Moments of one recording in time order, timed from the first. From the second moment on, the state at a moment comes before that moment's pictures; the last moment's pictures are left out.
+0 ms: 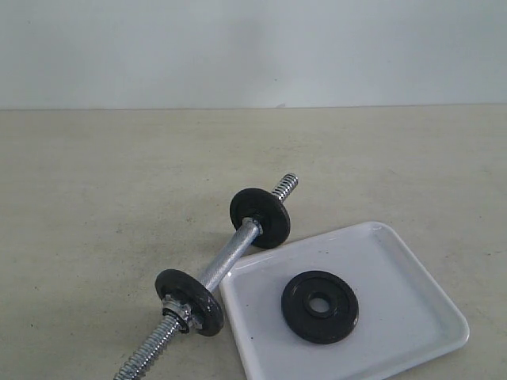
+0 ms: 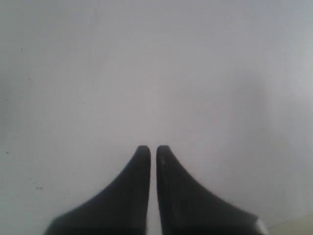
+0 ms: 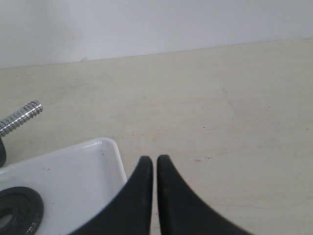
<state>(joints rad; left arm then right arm) -0.08 0.00 -0.72 -0.83 0.49 0.59 0.06 0.00 0.00 -0.01 0.33 0.10</state>
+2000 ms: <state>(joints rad) -0.08 0.00 -0.72 -0.45 0.79 0.27 0.06 0.00 0.00 0.11 -0.27 0.75</state>
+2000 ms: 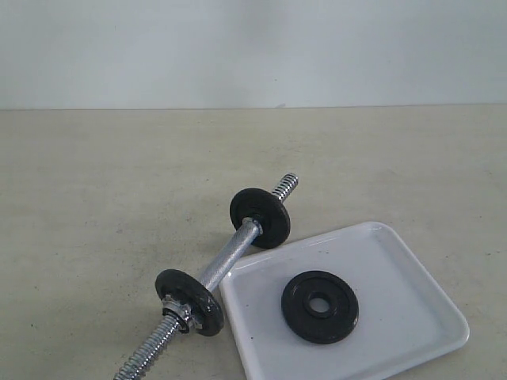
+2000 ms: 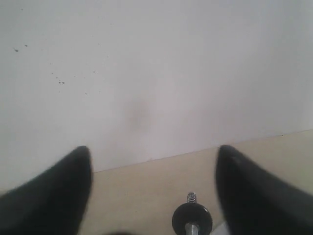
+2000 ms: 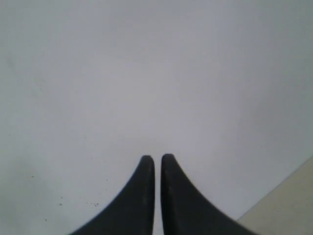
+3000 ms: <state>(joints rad) -0.08 0.00 -0.52 -0.58 0.81 0.22 0.09 0.00 -0.10 -0.82 -0.34 1.30</state>
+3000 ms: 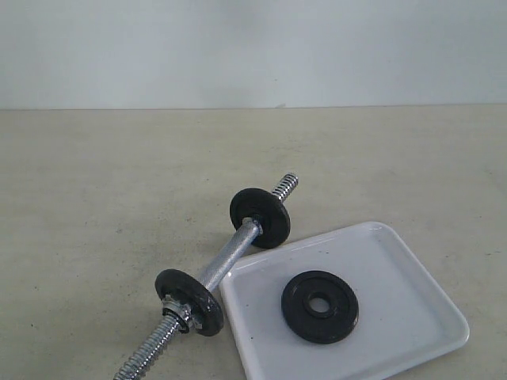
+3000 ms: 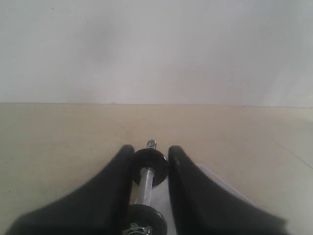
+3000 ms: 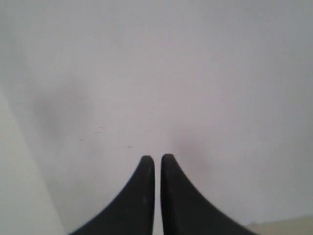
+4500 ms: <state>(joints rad) -0.08 0.00 -0.49 -0.91 0.66 0.27 0.17 0.31 -0.48 -1.75 -0.59 1.81</state>
